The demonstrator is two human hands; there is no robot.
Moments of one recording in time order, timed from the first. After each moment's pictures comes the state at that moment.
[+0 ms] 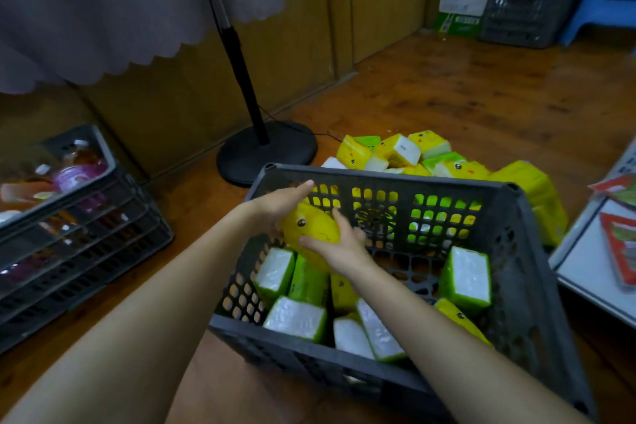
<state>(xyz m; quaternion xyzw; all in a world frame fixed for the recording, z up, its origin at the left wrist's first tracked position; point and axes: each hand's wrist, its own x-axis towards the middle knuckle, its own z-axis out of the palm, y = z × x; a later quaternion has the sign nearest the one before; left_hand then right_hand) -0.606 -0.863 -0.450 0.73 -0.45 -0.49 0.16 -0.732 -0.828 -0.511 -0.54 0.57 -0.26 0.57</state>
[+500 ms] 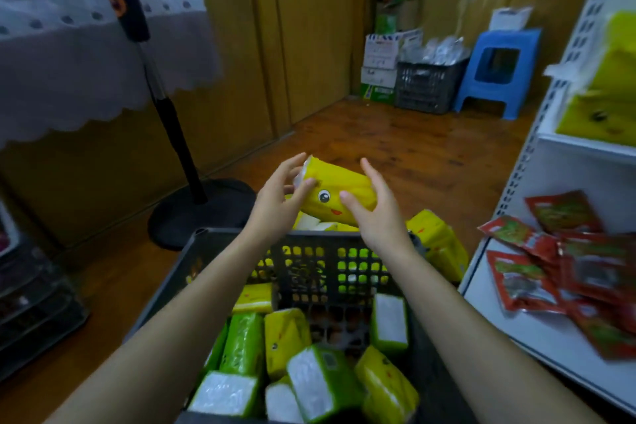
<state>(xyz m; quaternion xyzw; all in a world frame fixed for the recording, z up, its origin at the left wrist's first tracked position) -0.711 -0.878 -0.385 0.50 -0.66 -0.31 0.47 -0.866 -0.869 -0.407 -0.60 0.51 -0.53 0.30</state>
